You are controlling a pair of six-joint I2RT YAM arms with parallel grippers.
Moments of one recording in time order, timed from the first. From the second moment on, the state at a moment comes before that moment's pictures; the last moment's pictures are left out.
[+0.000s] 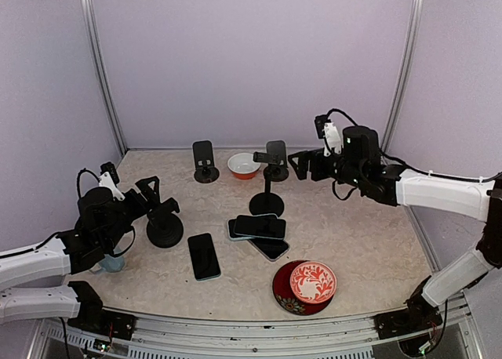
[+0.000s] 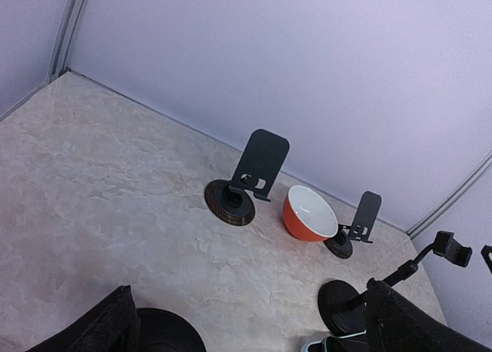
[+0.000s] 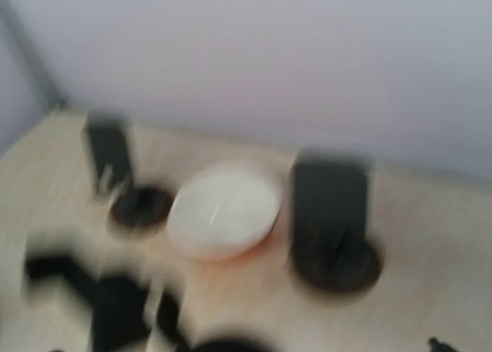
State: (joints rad) left arm -0.63 0.85 0.35 0.31 -0.49 -0.64; right arm 0.64 1.46 1.05 0.17 0.08 0.20
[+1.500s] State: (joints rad) left arm -0.66 0.92 0.37 0.35 -0.52 -0.62; right arm 1.01 2.00 1.46 -0.29 0.01 -0.30
